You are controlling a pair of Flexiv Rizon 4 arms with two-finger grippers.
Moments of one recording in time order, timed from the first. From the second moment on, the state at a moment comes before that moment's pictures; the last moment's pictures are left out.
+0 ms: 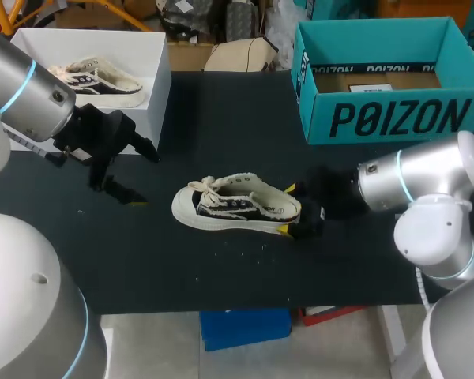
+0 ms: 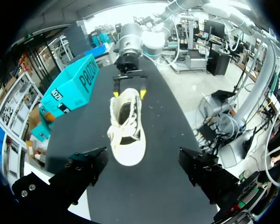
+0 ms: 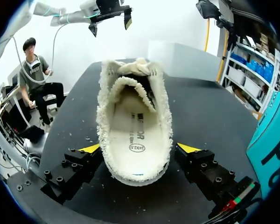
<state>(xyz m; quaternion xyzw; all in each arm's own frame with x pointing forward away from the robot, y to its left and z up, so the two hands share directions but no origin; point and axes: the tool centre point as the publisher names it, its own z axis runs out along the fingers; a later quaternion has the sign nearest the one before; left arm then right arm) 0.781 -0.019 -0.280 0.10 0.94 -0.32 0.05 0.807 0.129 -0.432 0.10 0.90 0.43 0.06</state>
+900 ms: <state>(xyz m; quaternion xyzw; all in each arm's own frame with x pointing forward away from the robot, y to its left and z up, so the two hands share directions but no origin) 0.763 -0.048 -0.258 0.02 0.96 -0.28 0.02 0.807 0.133 -0.440 0.10 0.89 0.44 0.05</state>
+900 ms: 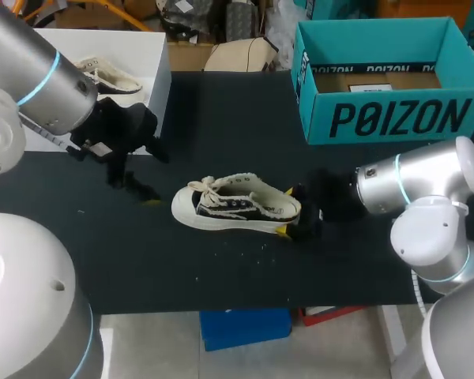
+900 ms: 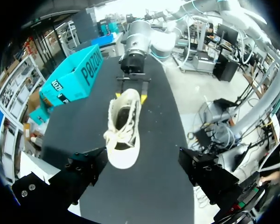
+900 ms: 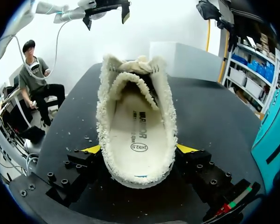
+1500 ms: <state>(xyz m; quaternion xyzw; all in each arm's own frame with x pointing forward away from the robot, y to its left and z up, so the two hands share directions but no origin) 0.746 -0.092 -0.247 -0.06 0.97 -0.23 0.00 0.807 0.133 -0.440 0.10 0.89 0.44 0.05</state>
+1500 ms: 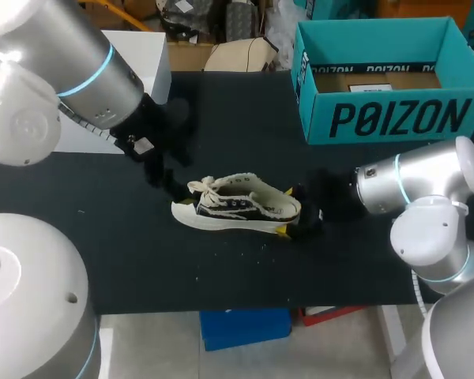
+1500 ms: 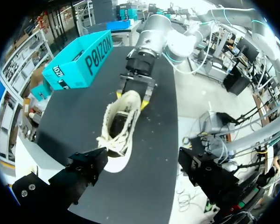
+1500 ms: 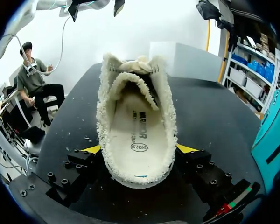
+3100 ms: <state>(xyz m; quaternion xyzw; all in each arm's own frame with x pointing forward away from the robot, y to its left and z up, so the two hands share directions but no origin) 0.772 -0.144 -0.271 -0.64 0.77 0.04 -0.05 0.807 0.133 -0.440 0.10 0.89 0.44 0.05</state>
